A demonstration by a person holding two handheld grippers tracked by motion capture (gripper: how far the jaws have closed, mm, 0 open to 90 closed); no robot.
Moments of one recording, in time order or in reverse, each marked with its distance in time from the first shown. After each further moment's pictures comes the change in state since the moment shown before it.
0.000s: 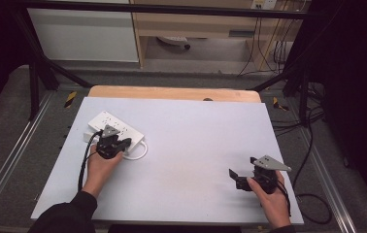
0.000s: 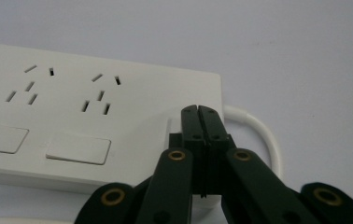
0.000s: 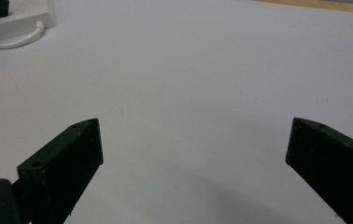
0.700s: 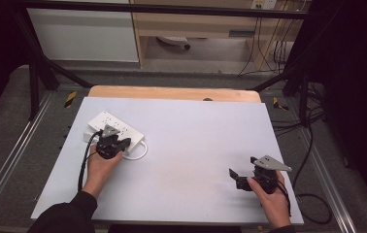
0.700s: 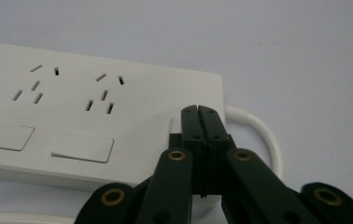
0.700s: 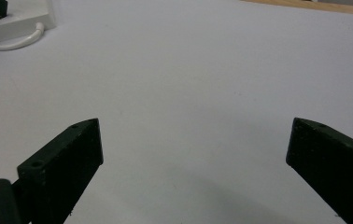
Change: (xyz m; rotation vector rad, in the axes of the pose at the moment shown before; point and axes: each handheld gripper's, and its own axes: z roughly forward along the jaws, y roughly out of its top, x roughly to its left) left arm -0.001 0.001 -0.002 0.006 0.019 -0.003; right arm 0.000 0.000 -0.001 -0.006 -0.001 0.002
